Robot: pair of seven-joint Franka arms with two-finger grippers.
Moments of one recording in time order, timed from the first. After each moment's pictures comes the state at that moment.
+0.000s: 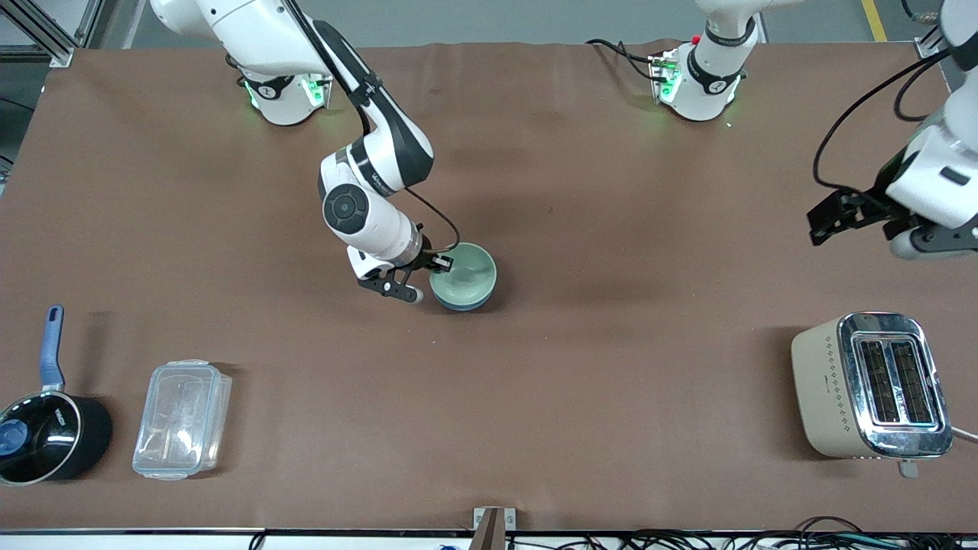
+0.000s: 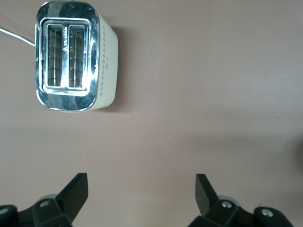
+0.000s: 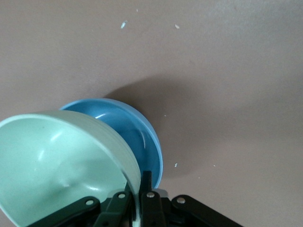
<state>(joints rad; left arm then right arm) 0.13 0.08 -0.27 -1.49 0.09 1.60 -0.15 0.61 0.48 0.01 -1.88 0.37 2.37 0.71</state>
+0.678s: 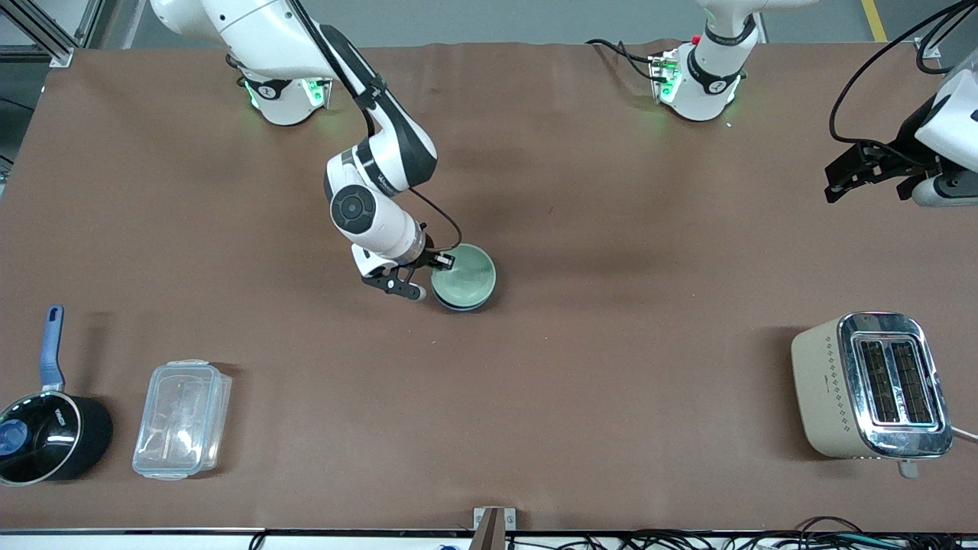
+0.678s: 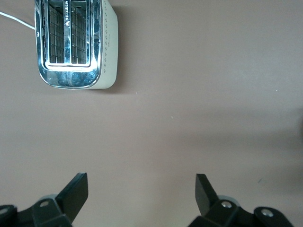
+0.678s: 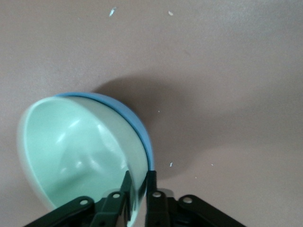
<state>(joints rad) 0.01 -0.05 -0.11 -1.62 0.03 1.59 -0.10 0.62 0.49 0.00 -1.90 0.37 2.39 0.72</state>
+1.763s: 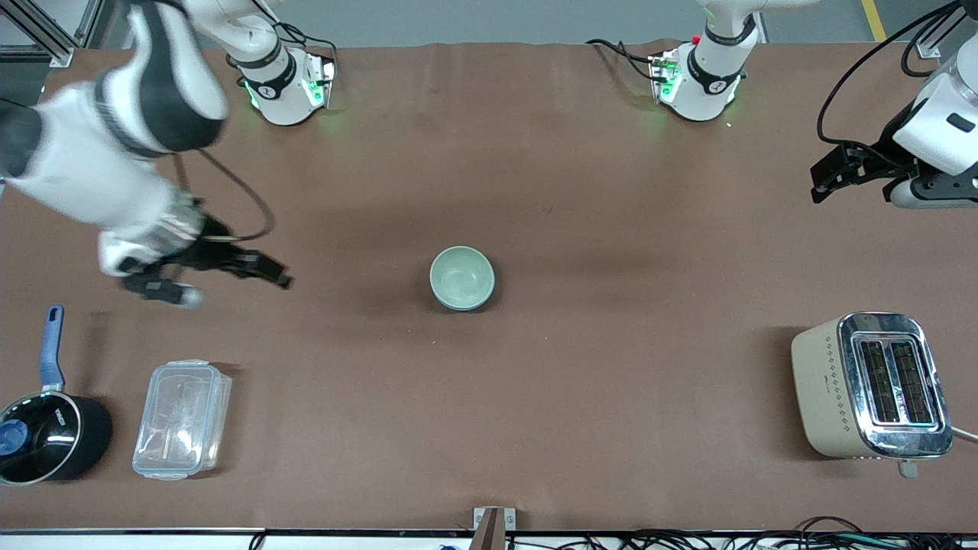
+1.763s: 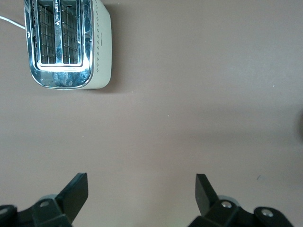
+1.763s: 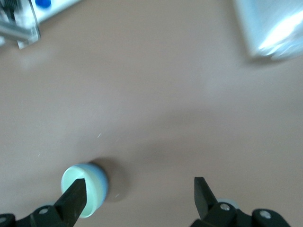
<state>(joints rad) 0.00 -0.05 -0.12 -1.63 0.03 1.59 -0.10 0.16 0.08 -0.06 -1.84 0.27 2.05 0.28</state>
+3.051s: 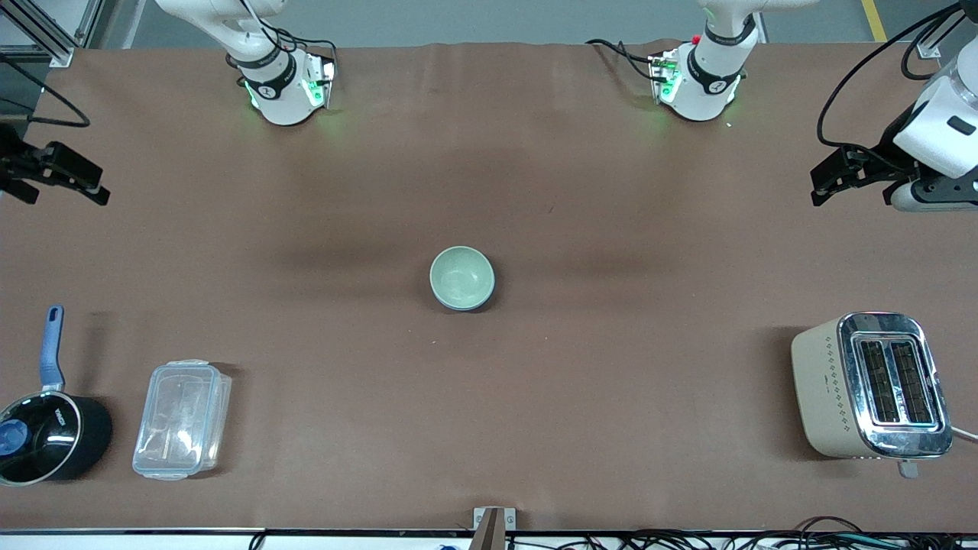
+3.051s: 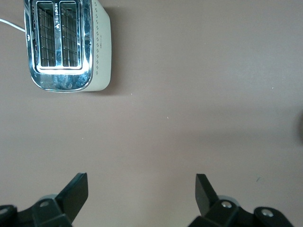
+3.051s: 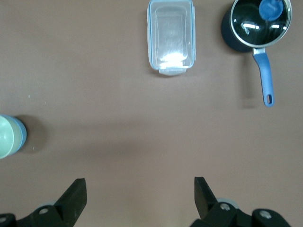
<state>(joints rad) 0.00 -0.04 -0.12 -1.62 0.03 1.60 -0.10 0.00 -0.03 -0.02 -1.53 -0.01 1.50 0.01</state>
